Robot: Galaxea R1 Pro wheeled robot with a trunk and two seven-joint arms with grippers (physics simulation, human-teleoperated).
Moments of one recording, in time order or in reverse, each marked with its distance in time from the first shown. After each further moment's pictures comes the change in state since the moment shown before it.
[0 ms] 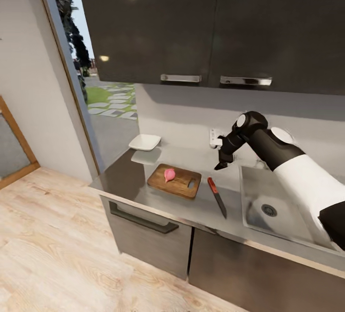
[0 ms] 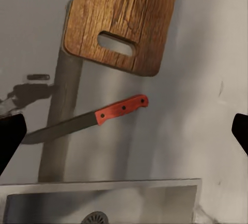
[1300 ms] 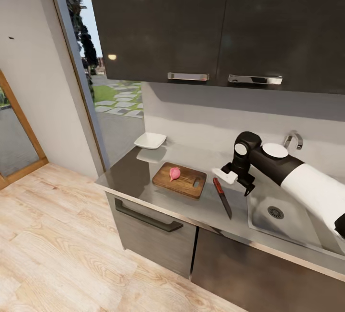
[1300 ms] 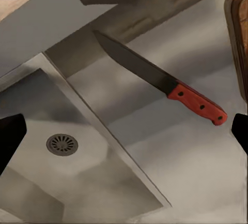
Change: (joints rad) left arm 0.000 -0.001 0.000 -0.003 0.000 -0.001 -0.005; right arm 0.018 -0.101 0.377 0.002 -0.008 -0.640 0.175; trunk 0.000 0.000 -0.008
